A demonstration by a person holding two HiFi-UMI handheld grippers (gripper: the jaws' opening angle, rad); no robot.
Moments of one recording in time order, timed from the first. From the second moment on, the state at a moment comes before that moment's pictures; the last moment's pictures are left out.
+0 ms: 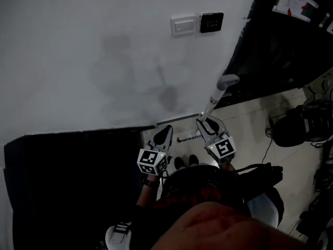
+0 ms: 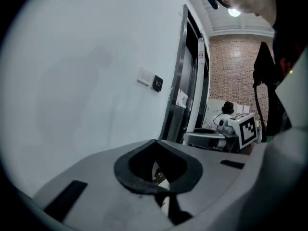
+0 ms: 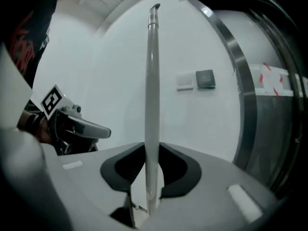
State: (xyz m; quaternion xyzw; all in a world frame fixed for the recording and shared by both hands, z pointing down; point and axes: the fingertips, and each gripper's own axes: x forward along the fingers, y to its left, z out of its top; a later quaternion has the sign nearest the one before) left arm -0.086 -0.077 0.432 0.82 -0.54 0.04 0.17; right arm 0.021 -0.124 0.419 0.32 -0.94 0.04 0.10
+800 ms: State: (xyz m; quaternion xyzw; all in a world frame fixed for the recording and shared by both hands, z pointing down) left arm -0.073 -0.094 0.390 0.83 -0.53 0.01 0.14; right arm 0.051 -0.126 0.365 0.33 -0.94 0.04 0.05
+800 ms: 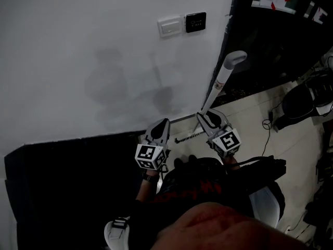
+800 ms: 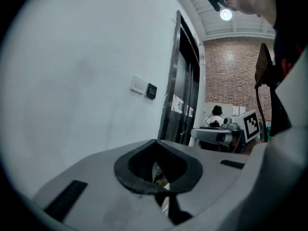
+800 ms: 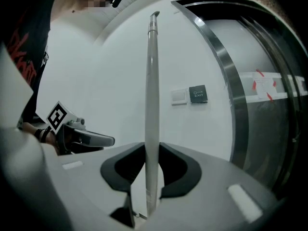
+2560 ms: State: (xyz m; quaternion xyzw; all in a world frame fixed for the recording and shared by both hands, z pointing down) left arm -0.064 -0.058 0.463 0.77 -0.59 0.03 0.24; right arm -0.015 -0.147 0.758 0.19 -0.91 0.17 0.31
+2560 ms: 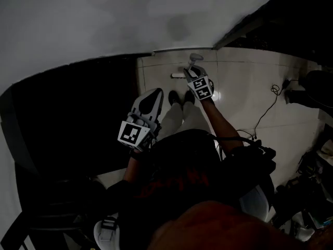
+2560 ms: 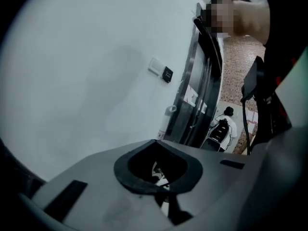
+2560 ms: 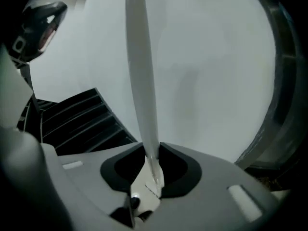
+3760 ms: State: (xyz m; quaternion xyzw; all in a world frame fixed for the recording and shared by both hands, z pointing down) left arm -0.056 0.007 0.576 0.69 -0.63 0.03 0.35; right arm -0.023 -0.265 0.857 0.30 -0.89 0.20 0.29
